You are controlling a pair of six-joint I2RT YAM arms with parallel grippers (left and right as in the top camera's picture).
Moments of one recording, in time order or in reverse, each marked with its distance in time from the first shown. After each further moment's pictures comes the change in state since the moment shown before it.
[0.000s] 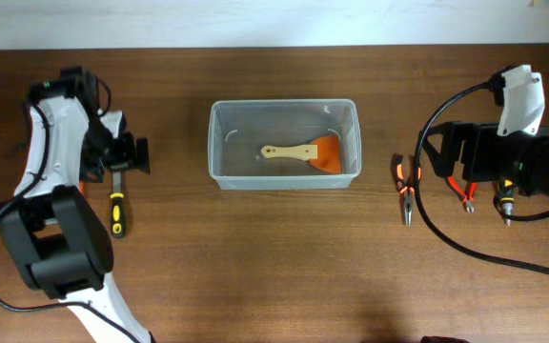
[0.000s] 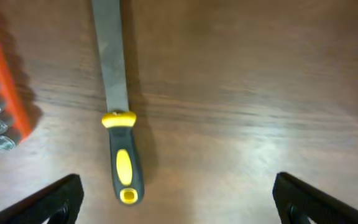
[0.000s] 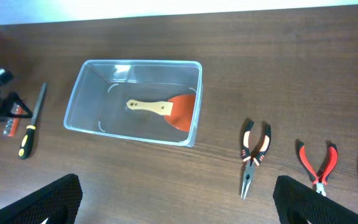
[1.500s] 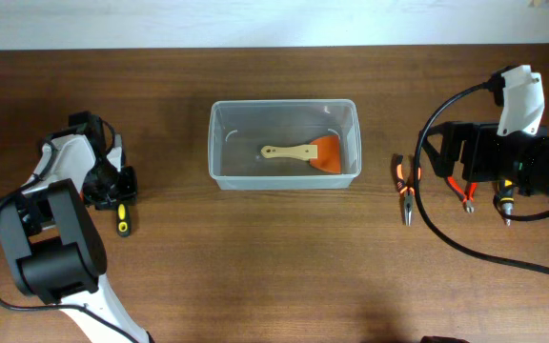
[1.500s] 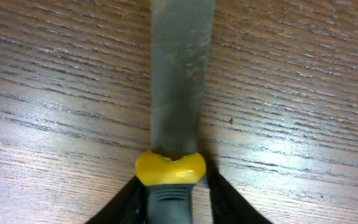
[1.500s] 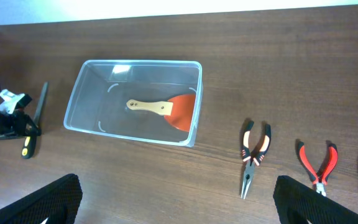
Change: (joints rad) left arm 0.053 -0.009 -0.342 0.338 -0.061 -0.015; right arm 0.000 0.000 0.000 0.000 0.000 0.000
